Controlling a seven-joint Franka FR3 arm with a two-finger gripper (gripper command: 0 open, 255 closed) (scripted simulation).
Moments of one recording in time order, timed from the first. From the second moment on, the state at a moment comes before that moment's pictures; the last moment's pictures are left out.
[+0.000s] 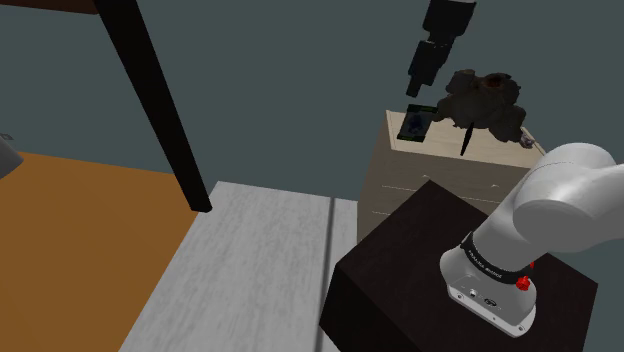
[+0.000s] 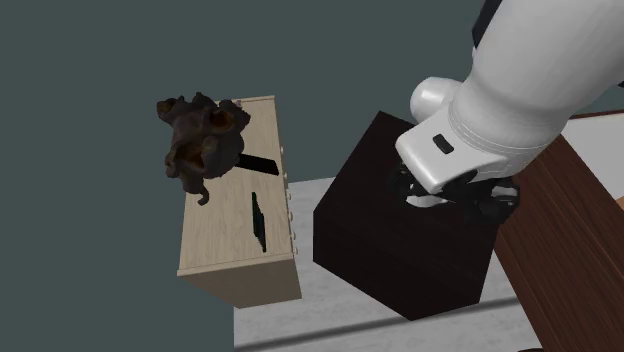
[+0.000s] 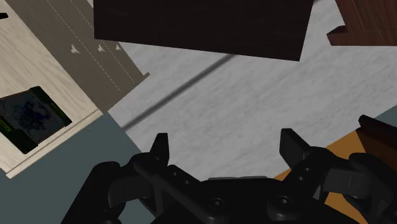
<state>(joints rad) 0.01 -0.78 -0.05 -2.45 0.02 1.65 -0.17</state>
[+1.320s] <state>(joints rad) -0.03 -0.18 -0.28 -2.20 -0.31 1.79 -0.71</state>
